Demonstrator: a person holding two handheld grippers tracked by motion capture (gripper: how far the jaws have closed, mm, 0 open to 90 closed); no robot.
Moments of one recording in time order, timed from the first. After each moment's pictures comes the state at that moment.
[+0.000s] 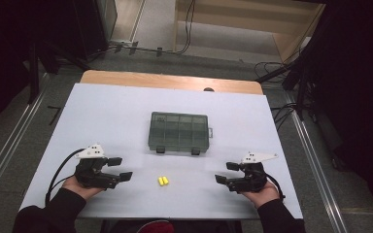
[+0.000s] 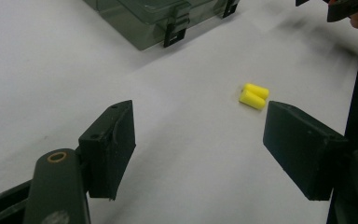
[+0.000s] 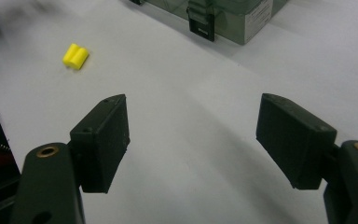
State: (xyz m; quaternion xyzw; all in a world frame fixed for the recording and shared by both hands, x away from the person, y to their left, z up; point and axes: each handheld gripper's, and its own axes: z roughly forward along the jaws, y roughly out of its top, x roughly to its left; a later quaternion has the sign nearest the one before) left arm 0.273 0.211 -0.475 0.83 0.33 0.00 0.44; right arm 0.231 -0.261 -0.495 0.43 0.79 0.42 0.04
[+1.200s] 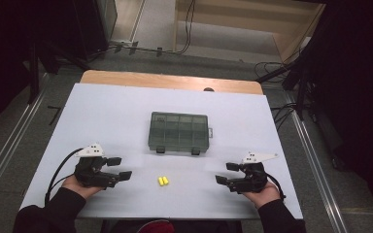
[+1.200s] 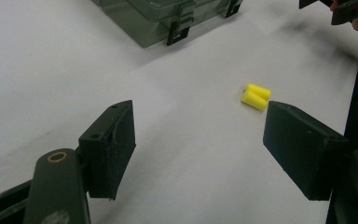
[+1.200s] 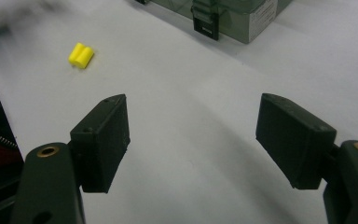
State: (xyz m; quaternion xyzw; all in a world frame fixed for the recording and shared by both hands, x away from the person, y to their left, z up) left arm 0.275 0.213 -0.477 0.83 0.34 -0.01 0.44; right arm 0.231 -0.263 -0.494 0.43 0.80 0.43 0.03
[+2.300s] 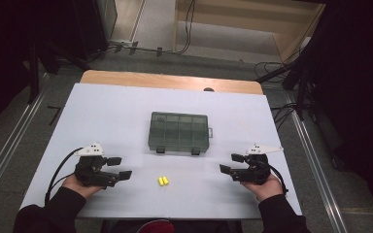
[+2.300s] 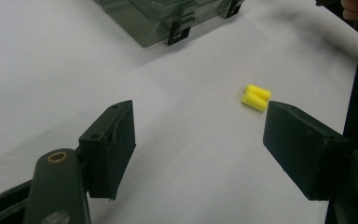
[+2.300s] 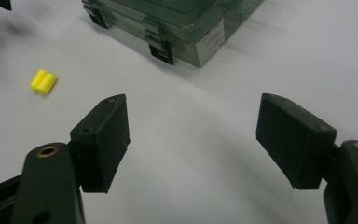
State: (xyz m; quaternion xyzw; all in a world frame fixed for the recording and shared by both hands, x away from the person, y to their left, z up) left arm 0.277 0.214 -0.477 0.83 0.35 -0.01 0.44; right arm 0.251 -0.275 -0.490 0.46 0.78 0.42 0.07
